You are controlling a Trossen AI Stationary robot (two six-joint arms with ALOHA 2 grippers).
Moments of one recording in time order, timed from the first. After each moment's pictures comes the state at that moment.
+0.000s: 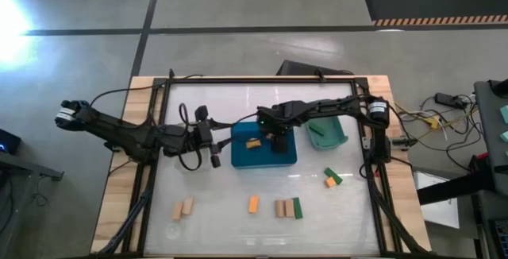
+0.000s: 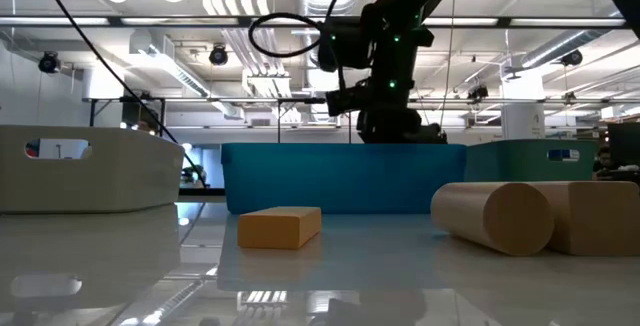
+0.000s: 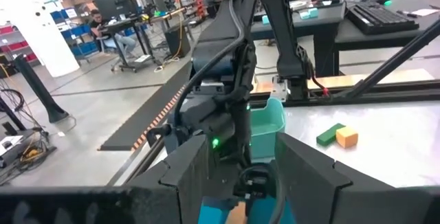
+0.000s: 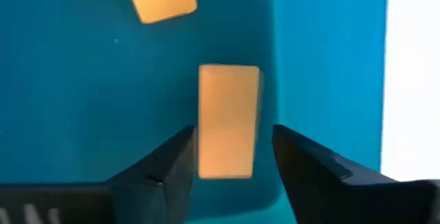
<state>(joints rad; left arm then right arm) -0.25 1.06 0.78 0.18 -0.58 0.14 -0.20 1.97 1.41 -0.76 0.05 -0.19</state>
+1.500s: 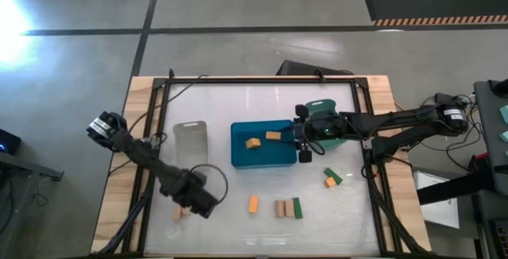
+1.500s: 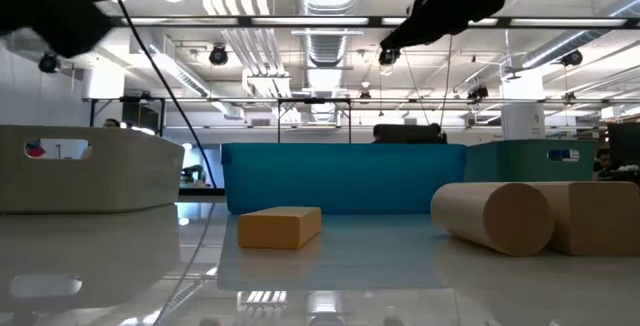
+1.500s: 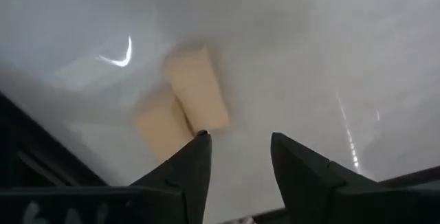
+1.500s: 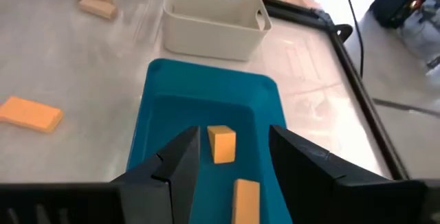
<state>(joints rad) -0.61 1.59 1.11 -1.01 0.22 -1.72 -0.01 1.22 0.82 -0.09 0.05 -0.25</state>
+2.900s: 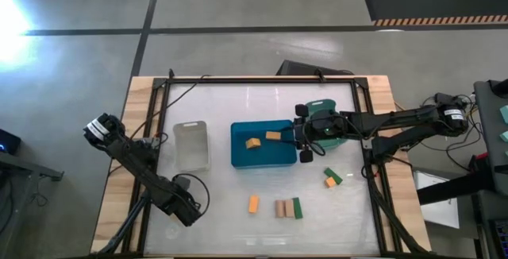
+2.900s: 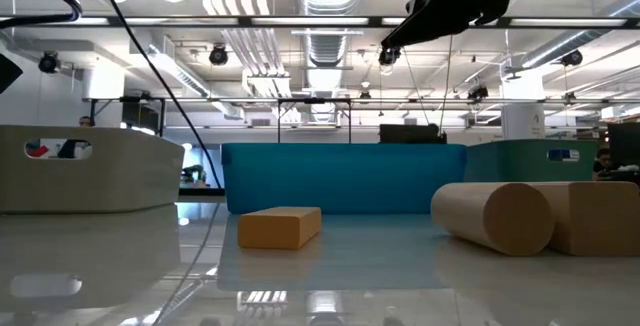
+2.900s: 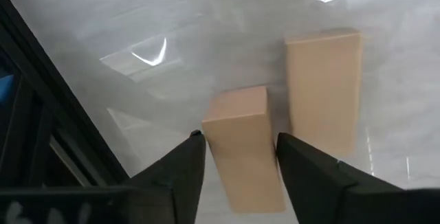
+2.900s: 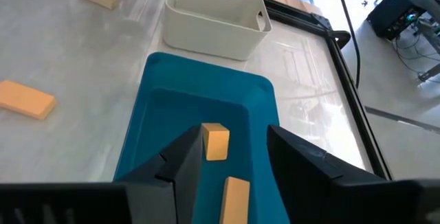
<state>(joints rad) -0.77 1.58 0.93 -0.95 0.21 -1.99 -0.01 1.21 0.82 -0.11 0.05 -0.32</state>
